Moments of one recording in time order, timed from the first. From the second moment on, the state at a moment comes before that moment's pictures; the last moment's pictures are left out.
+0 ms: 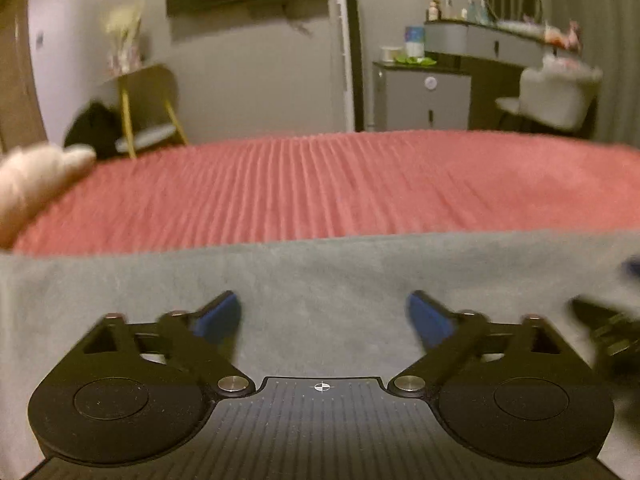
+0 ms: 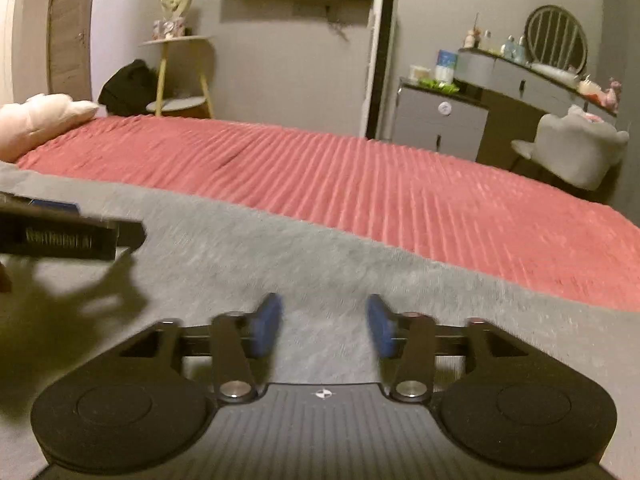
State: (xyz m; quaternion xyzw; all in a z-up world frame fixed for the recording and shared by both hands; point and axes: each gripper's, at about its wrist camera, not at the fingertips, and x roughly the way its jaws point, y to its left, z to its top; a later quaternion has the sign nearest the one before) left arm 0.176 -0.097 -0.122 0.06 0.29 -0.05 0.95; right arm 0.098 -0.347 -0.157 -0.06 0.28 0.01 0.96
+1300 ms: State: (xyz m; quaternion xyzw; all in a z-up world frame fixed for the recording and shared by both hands) left arm 0.082 -0.050 -0.111 0.08 0.34 0.05 0.94; right arm -0.169 -0.616 -0.160 0.36 0.22 -0.28 0.86
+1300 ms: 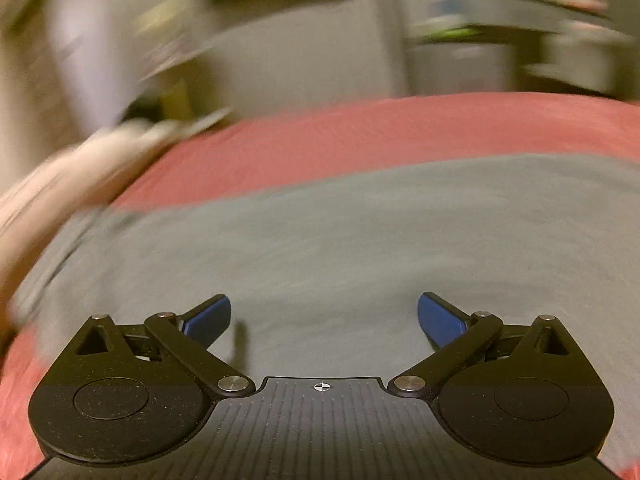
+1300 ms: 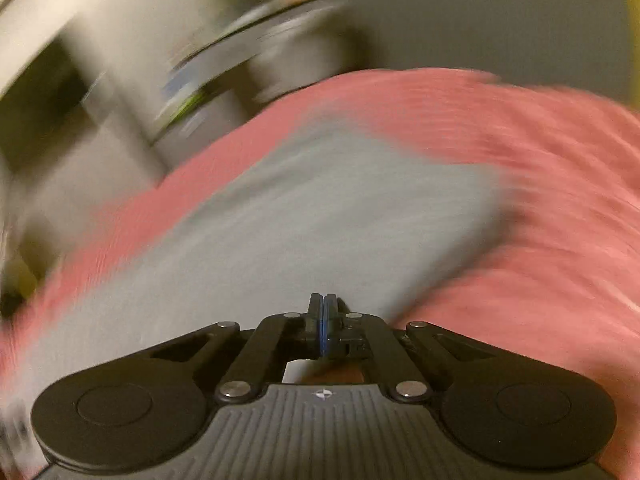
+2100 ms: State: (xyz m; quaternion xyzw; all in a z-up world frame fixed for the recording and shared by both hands) left arm 0.037 -0.052 -0.094 -0.08 0.39 0.01 0.92; right arm -0.172 -0.645 -0.132 0.44 0.19 -0.29 0.83
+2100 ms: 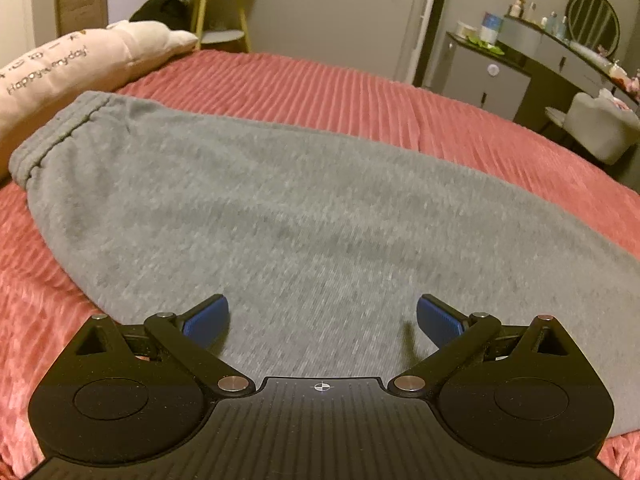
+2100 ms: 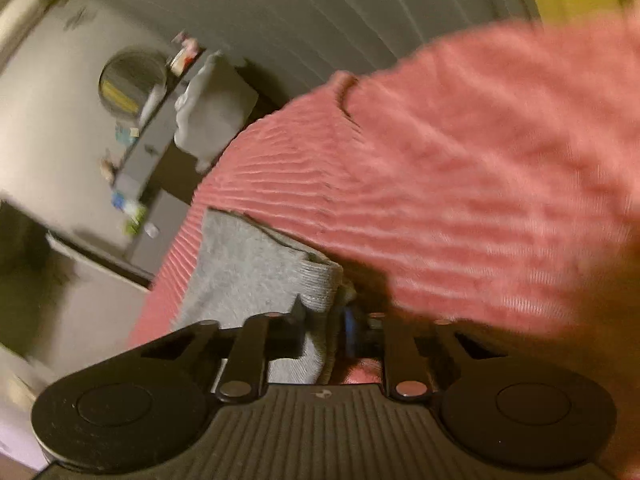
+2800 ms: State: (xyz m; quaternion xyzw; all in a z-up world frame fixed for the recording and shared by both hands) left arm 0.027 -0.043 -0.083 -0.19 0.37 -0.18 0.89; right arm -0.014 -0.270 -0.092 0.03 0.40 0.11 0.91
